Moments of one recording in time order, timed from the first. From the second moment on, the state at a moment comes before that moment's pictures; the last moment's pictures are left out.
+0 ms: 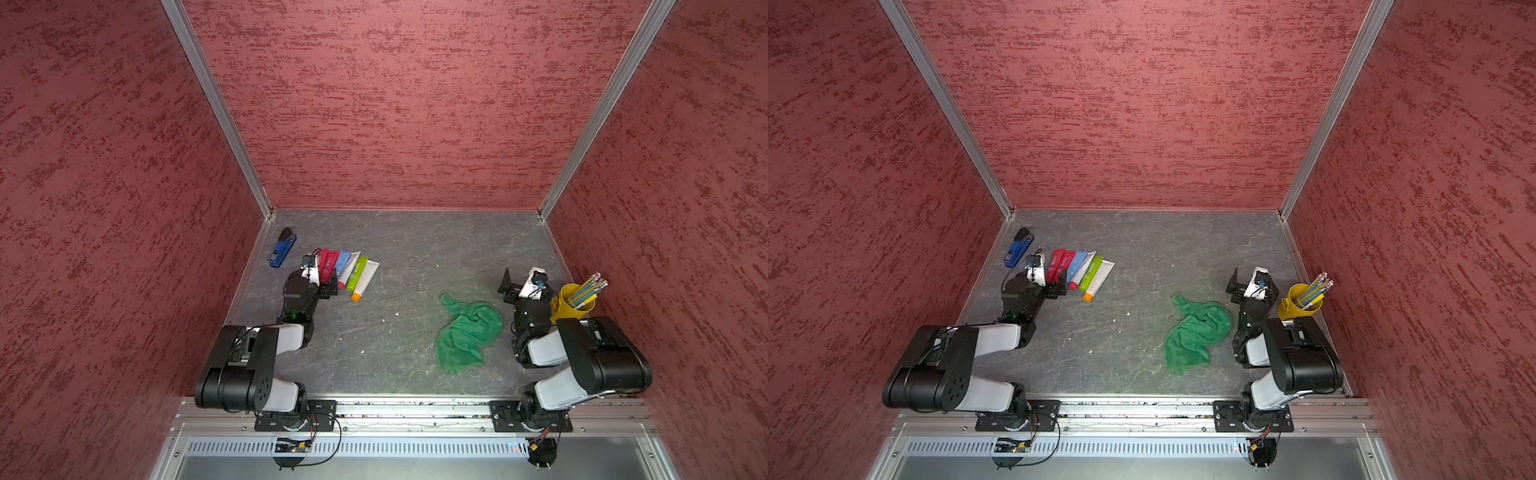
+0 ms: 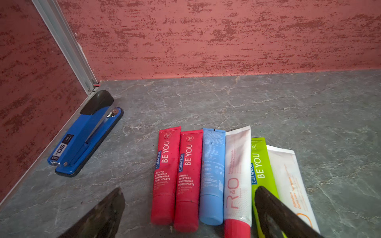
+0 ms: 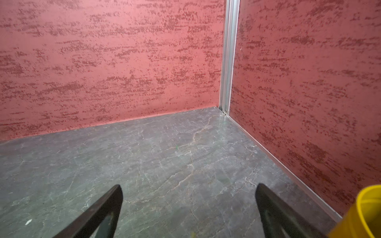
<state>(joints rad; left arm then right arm) -0.02 1.48 0.33 0.89 0.00 0.01 0.03 1.54 0.14 1.41 0.30 0.07</state>
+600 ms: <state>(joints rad) 0.01 1.53 0.36 0.89 0.02 -0.05 0.03 1.54 0.18 1.39 0.30 0.08</state>
